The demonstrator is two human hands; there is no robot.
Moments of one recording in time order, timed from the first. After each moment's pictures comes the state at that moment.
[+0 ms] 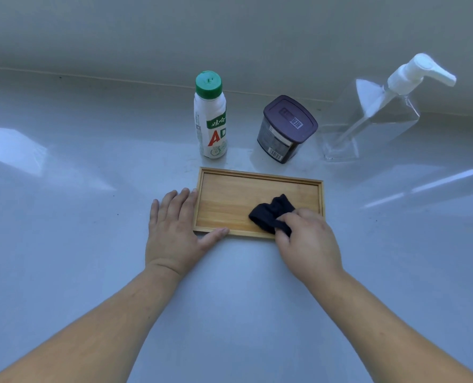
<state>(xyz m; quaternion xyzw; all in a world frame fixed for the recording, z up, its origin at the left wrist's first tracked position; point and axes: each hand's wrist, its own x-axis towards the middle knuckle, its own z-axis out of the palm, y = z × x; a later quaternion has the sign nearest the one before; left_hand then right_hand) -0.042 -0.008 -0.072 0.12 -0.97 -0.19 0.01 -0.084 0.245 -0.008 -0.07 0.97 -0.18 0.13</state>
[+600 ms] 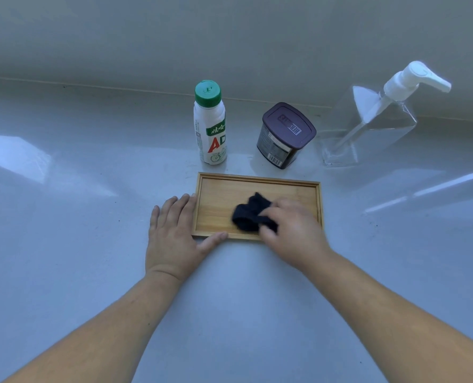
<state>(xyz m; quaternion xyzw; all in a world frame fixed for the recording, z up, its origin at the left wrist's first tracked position) -0.042 -0.010 -0.078 0.12 -0.97 -0.20 0.02 -0.116 0.232 -0.010 -0.18 0.95 -0.20 0.15</state>
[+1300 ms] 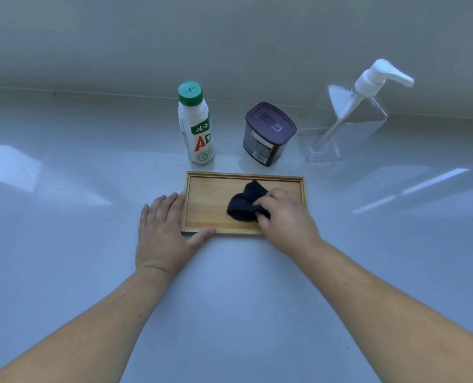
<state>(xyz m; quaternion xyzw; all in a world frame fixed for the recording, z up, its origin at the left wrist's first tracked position) -0.041 -0.008 -0.074 0.13 -0.97 -0.20 0.02 -0.119 0.244 -0.020 -0.15 0.96 -0.20 0.10</state>
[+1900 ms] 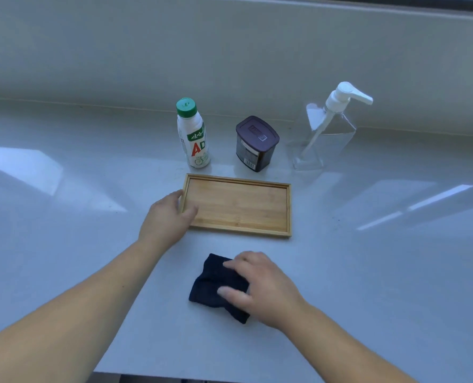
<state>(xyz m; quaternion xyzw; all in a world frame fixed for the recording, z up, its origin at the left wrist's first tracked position) -0.059 0.006 -0.022 0.24 -0.91 -0.32 -0.10 0.002 0.277 0.001 -0.26 0.89 -0.26 0.27</state>
